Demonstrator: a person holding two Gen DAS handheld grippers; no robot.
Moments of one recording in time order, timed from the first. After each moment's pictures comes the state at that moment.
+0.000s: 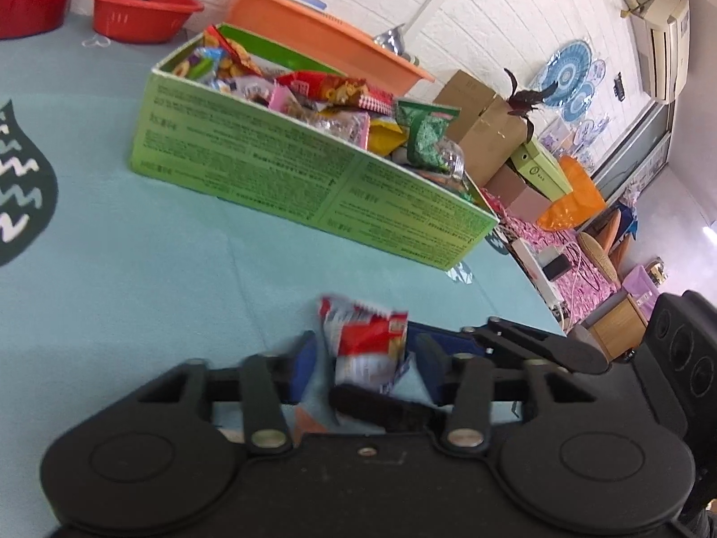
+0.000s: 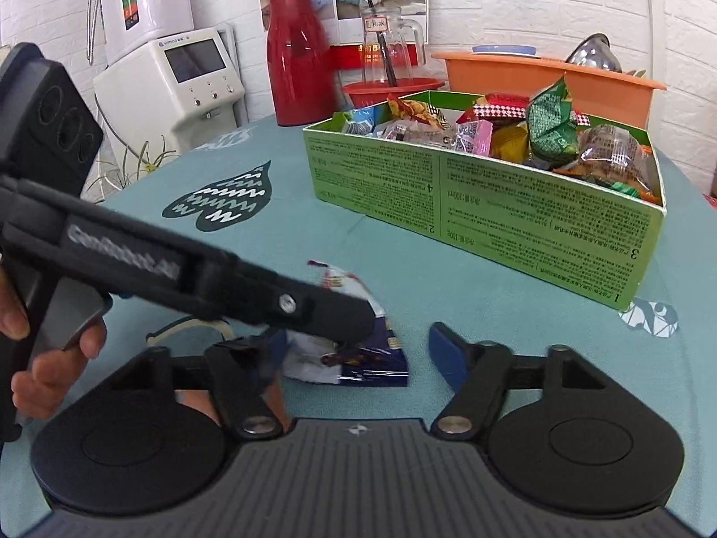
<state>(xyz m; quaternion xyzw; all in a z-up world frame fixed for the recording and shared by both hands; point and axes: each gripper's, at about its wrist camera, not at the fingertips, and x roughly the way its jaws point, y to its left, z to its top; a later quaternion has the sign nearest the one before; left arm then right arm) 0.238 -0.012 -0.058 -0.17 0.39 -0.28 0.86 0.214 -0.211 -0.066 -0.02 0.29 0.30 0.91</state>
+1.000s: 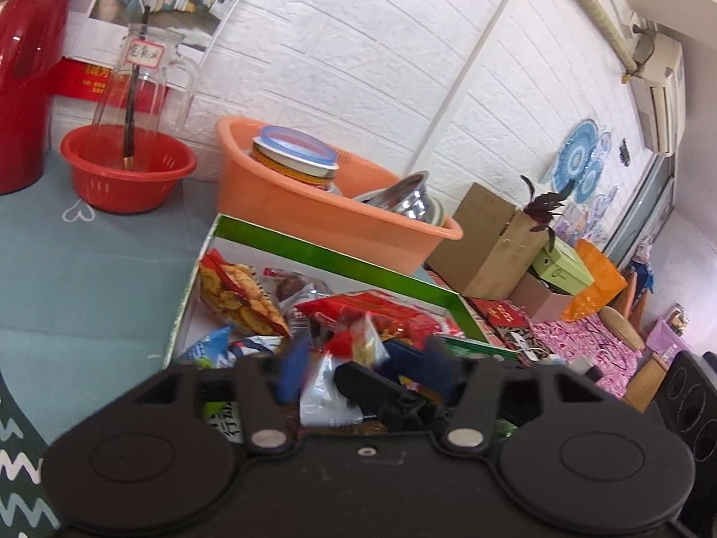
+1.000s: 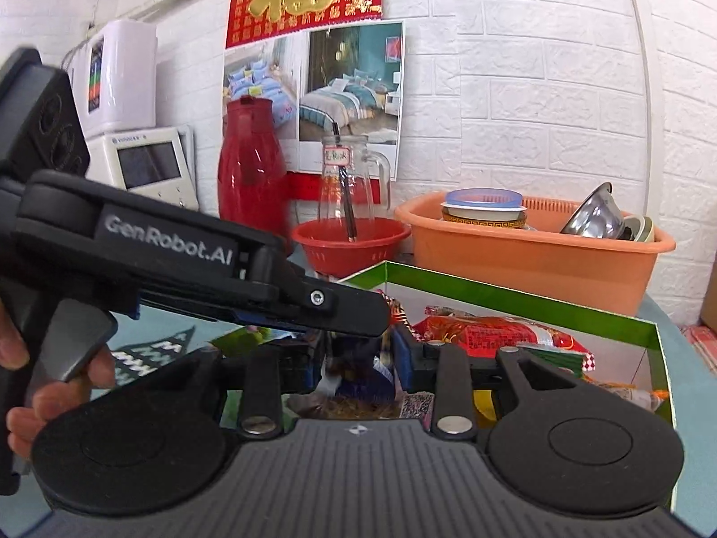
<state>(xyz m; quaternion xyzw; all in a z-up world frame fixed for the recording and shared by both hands) 0.347 0.005 0.007 -0.16 0.26 -0.25 0.92 0.321 -0.183 -0.021 -0.03 0.13 0.25 0.96</state>
